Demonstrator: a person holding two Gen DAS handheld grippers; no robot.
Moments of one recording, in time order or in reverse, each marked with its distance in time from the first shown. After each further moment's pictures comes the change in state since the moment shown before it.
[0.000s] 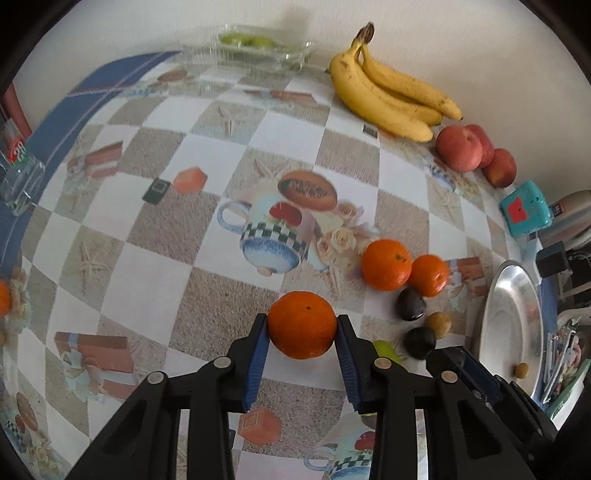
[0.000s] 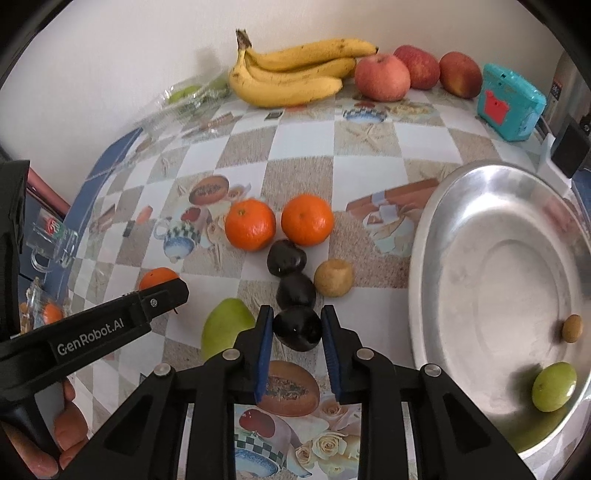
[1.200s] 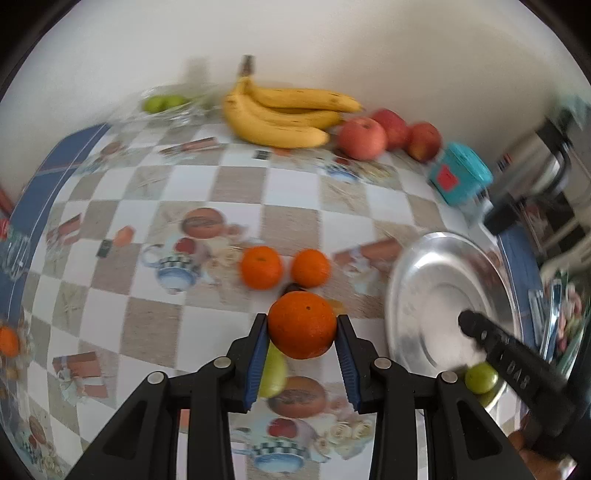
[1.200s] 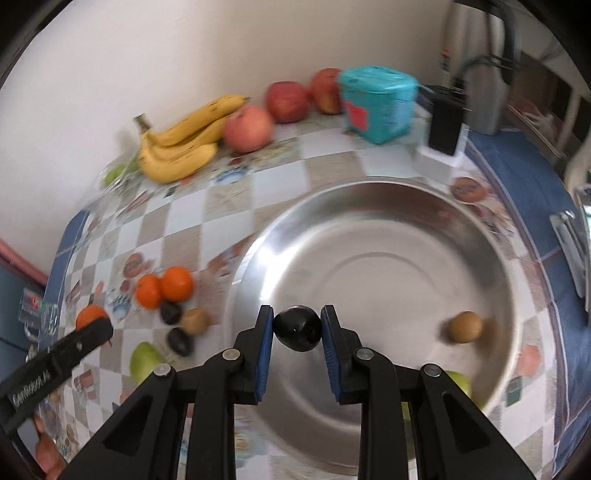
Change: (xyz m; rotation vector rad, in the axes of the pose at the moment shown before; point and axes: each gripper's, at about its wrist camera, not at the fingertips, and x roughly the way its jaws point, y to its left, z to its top) left arm -0.031 -0.104 -0.029 0.247 -0.086 -0.023; right arm -0.055 -0.123 -0.003 0.246 -0.098 -0.118
